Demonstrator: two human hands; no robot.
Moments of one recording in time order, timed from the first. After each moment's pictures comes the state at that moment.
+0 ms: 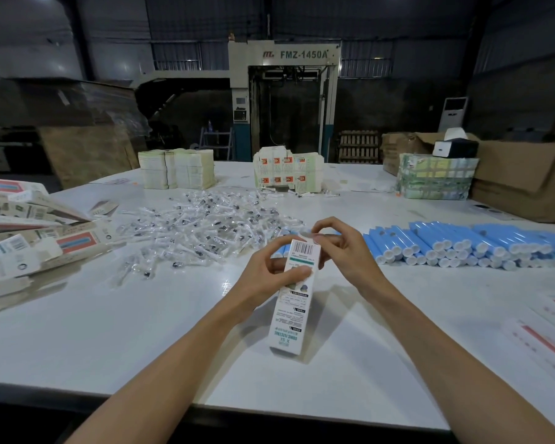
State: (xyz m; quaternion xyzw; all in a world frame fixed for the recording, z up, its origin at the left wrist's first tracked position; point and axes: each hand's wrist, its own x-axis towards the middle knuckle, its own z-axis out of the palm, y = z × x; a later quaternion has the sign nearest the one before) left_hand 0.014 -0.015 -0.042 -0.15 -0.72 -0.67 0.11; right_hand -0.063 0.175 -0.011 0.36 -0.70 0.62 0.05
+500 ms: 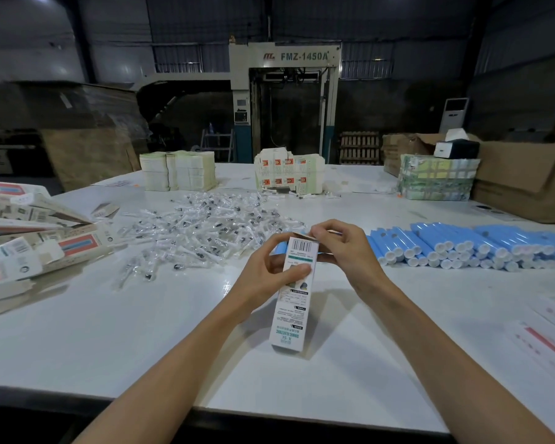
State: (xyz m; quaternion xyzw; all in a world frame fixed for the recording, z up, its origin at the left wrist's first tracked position) left_hand 0.015 -0.017 -0.039 -0.16 -0.72 -0.67 0.13; right_hand -0.053 0.167 -0.003 0.29 -0.66 0.70 0.00
